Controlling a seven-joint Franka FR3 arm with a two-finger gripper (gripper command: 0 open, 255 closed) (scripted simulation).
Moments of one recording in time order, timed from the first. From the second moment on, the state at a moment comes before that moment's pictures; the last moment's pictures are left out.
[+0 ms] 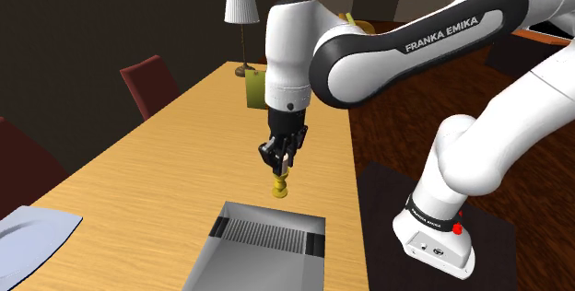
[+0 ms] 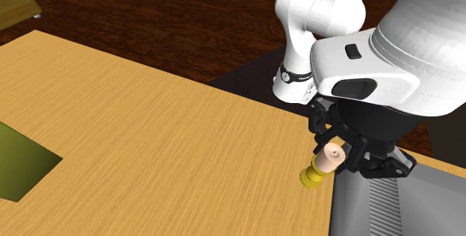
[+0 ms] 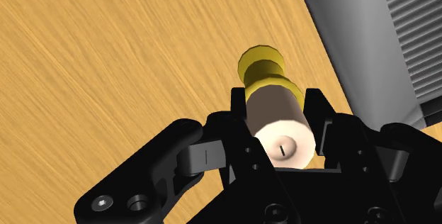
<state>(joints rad) 0.21 -0.43 0.50 -2.41 0.22 2.04 0.57</state>
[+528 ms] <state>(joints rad) 0.20 -0.46 0.48 -2.32 0.22 1.93 0.57</state>
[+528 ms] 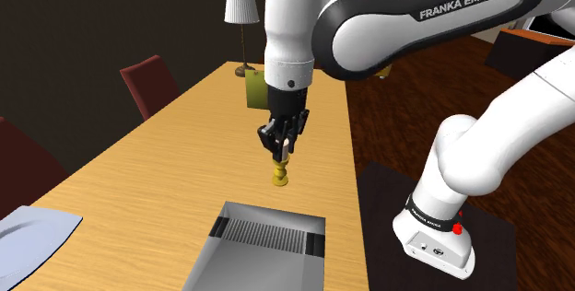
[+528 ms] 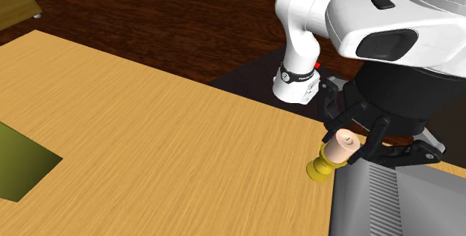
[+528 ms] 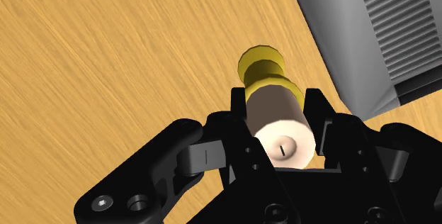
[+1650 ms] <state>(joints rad) 0.19 -0.46 0.44 -2.10 0.19 1.70 0.58</state>
